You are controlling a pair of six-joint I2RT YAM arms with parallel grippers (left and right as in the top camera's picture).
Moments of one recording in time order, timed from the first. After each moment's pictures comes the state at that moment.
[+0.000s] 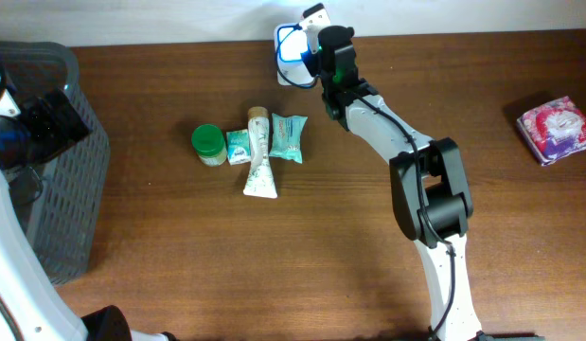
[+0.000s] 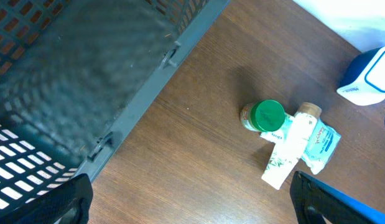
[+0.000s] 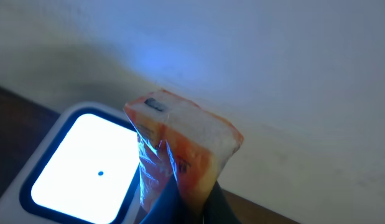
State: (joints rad) left arm 0.34 1.63 2.28 -1.69 0.03 -0.27; right arm 0.35 2.40 1.88 0.22 0.23 -0.34
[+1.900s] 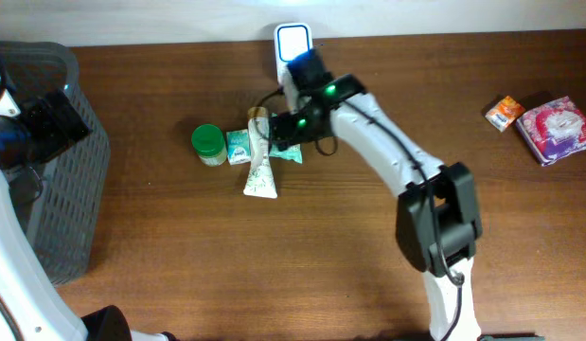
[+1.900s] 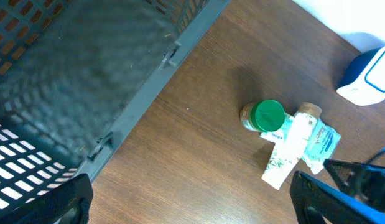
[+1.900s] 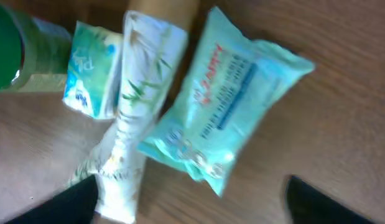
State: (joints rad) left arm 0.34 1.63 2.28 -1.69 0.03 -0.27; right arm 0.50 2.21 1.92 -0.89 -0.17 0.15
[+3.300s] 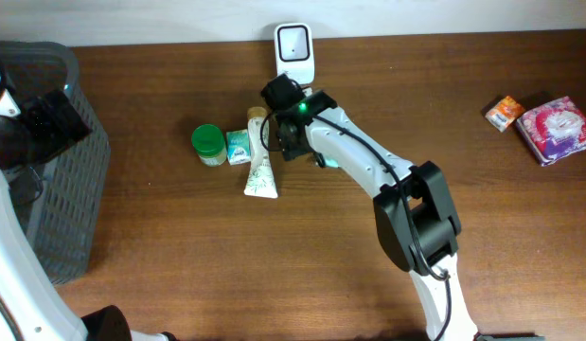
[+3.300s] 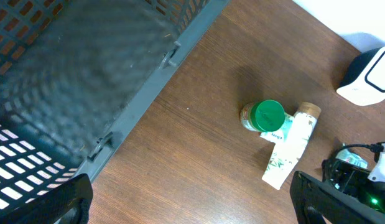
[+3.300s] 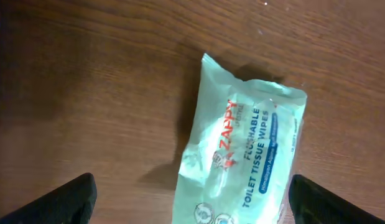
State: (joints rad) left arm 0.34 1.63 2.28 -1.69 0.03 -0.27; right arm 0.57 2.28 1.91 -0.96 0.35 0.29
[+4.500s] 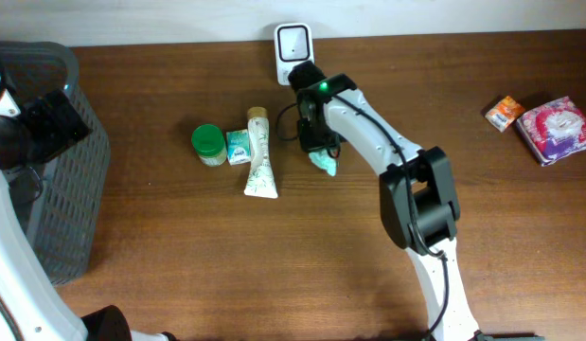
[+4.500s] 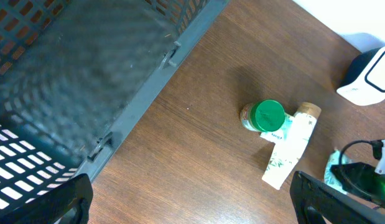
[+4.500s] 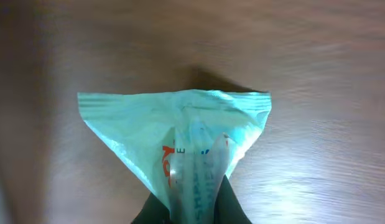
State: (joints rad) left arm 0.34 1.63 2.28 -1.69 0.03 -0.27; right arm 0.43 2.39 2.06 -1.10 -0.03 0.28
